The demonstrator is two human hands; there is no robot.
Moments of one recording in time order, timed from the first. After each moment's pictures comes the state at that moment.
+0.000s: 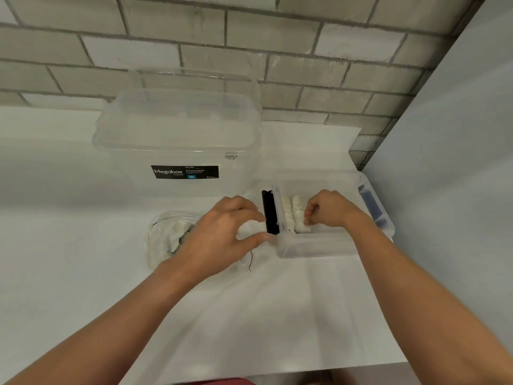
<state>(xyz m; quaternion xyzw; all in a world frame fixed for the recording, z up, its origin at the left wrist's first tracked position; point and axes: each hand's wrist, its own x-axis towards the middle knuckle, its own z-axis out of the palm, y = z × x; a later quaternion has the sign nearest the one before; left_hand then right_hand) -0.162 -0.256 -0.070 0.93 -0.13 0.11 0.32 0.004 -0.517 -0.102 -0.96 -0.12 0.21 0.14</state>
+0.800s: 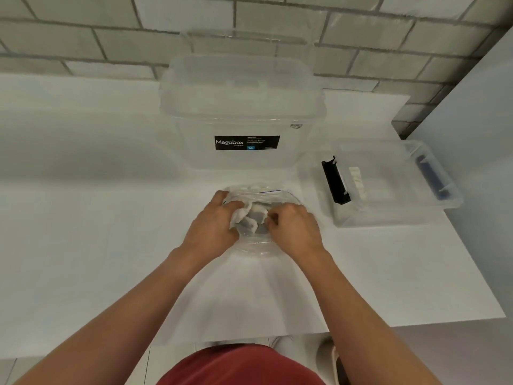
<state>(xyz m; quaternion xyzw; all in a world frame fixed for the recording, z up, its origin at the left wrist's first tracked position) -0.196 -0.118 -0.147 0.96 -0.02 -0.02 0.28 -0.164 -0.307 -0.133 -0.98 -0.10 0.06 0.17</state>
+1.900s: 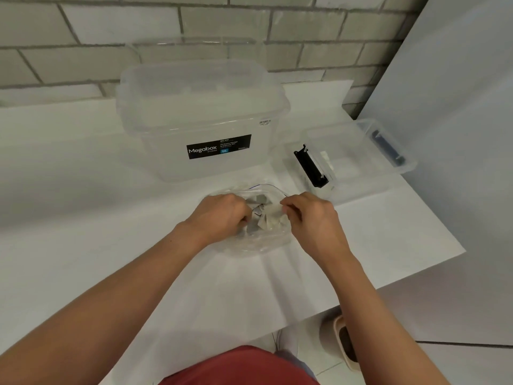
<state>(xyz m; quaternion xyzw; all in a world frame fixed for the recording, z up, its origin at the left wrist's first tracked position) -0.146 -0.128 -0.122 0.95 -0.29 -0.06 0.07 -0.204 -0.337 -0.103 -0.95 -0.05 -0.13 0.26</state>
